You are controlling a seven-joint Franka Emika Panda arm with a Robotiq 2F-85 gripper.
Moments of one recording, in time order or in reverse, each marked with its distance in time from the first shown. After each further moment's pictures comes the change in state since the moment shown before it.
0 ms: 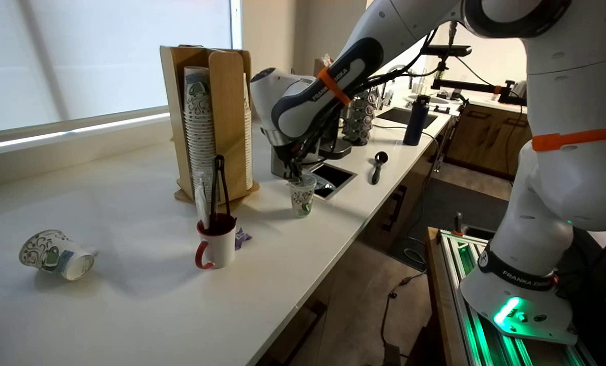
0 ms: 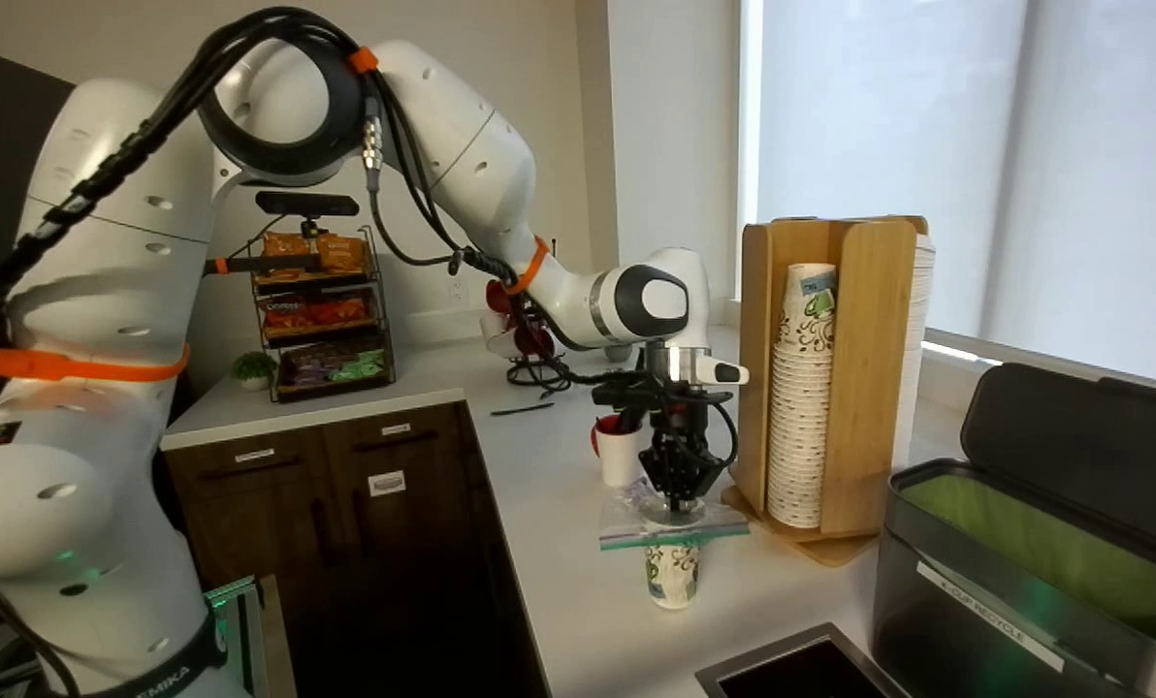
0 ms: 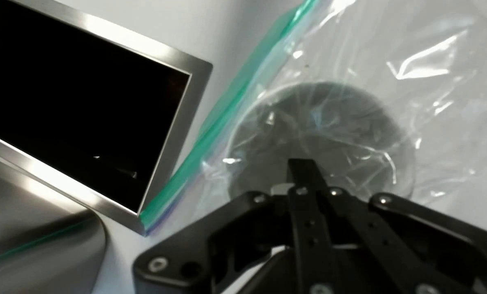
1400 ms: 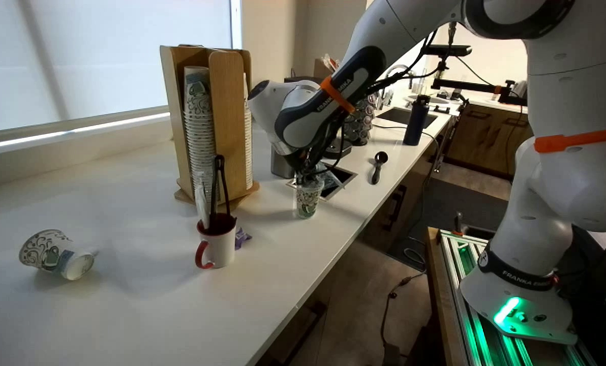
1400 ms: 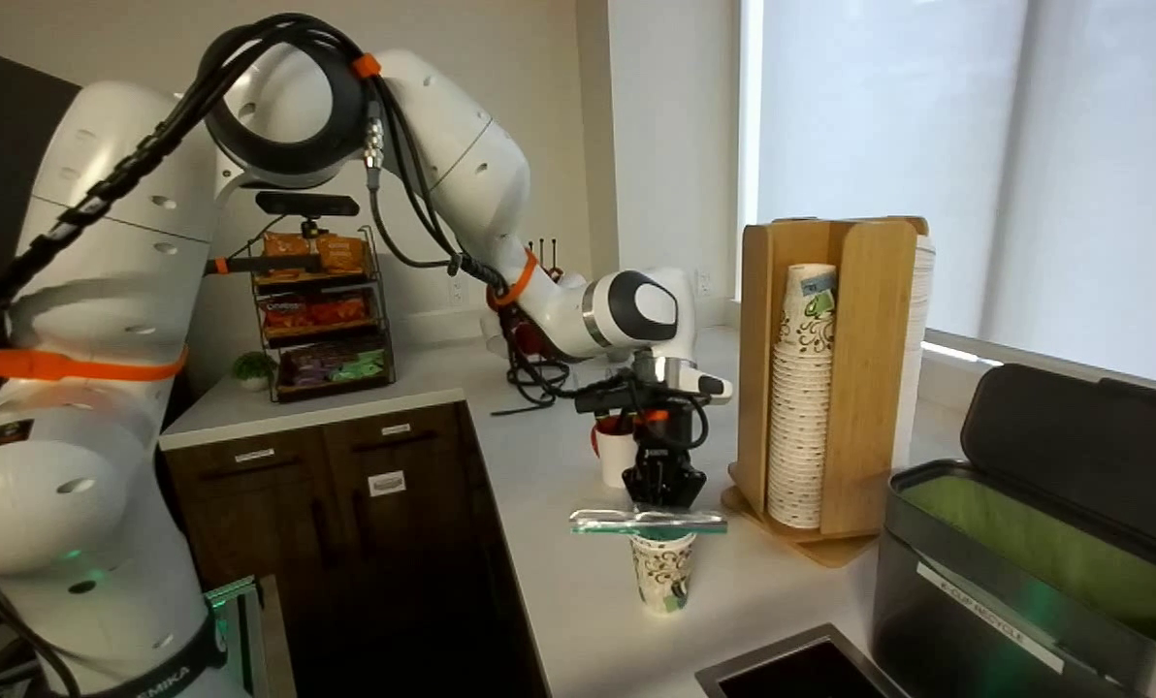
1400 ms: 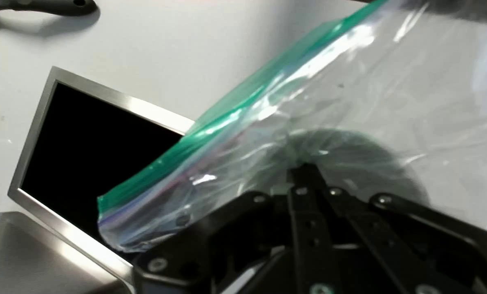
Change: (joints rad) arm 0.068 0.000 -0.050 -0.030 -0.098 -0.140 0.121
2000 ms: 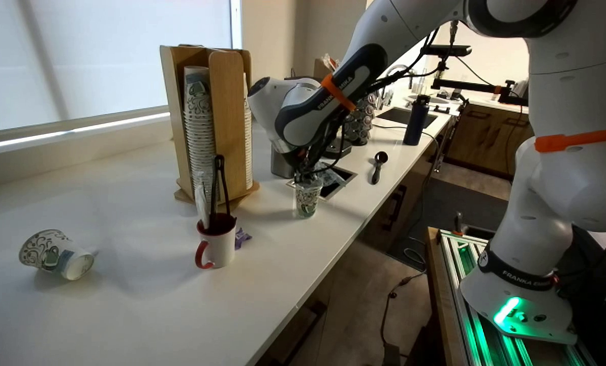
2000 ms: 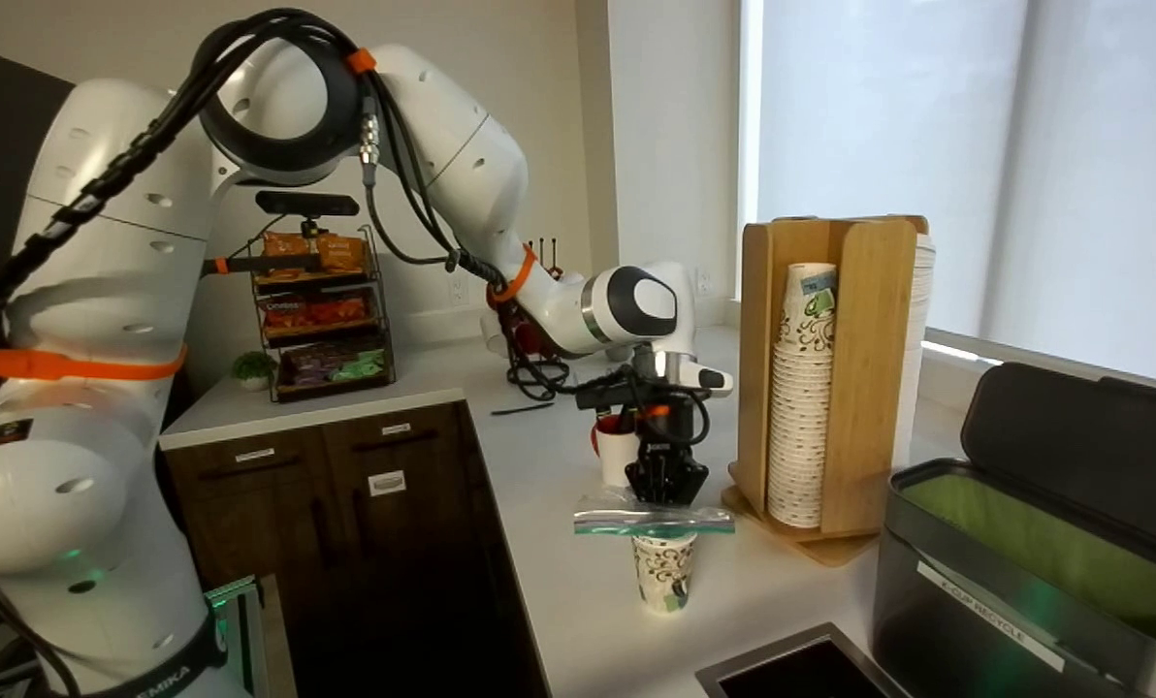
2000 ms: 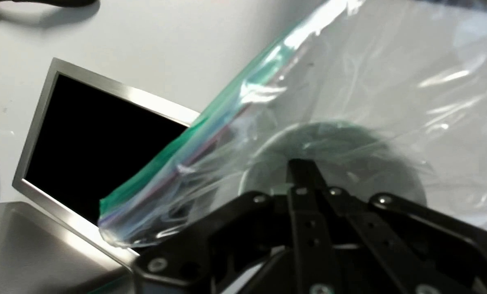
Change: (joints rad) arm -0.003 -0.009 0.005 -0.001 -0.003 0.023 0.006
